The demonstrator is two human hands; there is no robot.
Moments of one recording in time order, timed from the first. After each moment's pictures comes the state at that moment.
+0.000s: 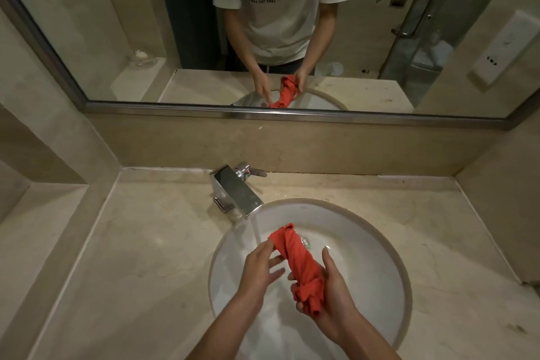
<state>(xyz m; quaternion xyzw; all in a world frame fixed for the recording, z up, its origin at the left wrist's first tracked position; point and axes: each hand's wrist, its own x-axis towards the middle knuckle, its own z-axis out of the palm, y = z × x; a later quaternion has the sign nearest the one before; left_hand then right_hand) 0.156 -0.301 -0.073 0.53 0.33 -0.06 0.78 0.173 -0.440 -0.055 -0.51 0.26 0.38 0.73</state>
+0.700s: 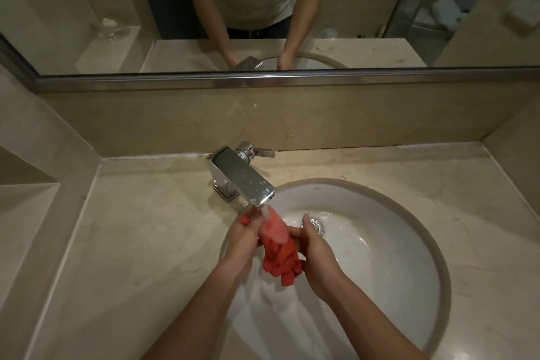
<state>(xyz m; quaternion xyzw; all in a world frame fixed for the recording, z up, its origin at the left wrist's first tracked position) 0.195 -0.232 -0.120 0.58 0.31 -0.04 0.76 0.212 -0.373 -0.112 -0.65 0.18 0.33 0.66</state>
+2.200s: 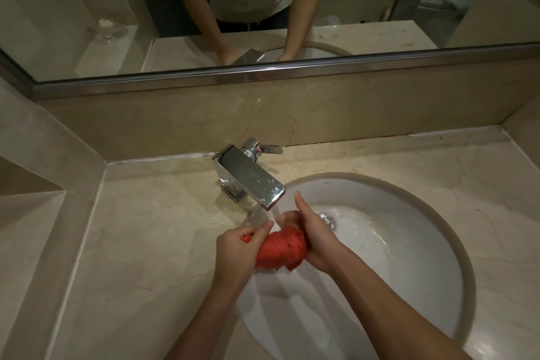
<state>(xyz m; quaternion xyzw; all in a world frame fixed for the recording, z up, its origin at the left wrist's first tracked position) 0.165 -0.211 -0.106 0.78 0.26 0.05 0.56 0.246 -0.344 -0.128 -0.53 0.20 0.39 0.73</state>
